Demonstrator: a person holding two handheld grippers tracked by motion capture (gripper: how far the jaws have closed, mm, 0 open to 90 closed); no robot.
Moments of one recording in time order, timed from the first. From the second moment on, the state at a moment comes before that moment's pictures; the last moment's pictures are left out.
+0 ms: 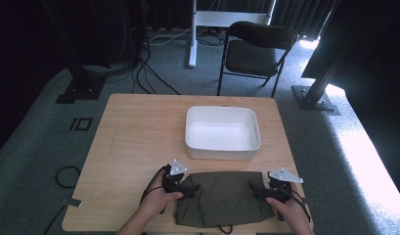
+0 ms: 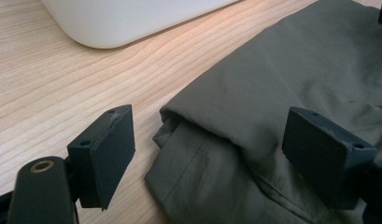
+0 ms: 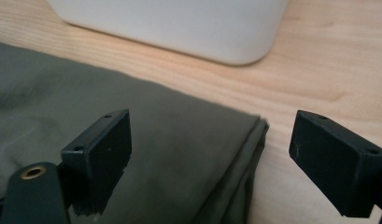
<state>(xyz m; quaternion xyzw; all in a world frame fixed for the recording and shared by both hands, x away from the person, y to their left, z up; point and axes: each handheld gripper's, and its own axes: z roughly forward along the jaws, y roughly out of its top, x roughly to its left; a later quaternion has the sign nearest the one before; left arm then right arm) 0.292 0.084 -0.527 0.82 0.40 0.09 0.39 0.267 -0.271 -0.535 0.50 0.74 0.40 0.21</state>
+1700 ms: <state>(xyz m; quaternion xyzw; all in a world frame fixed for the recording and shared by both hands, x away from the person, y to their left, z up) 0.267 0.046 -0.555 0.83 0.37 0.14 0.39 0.261 -0.248 -0.554 0.46 0.79 0.37 0.18</state>
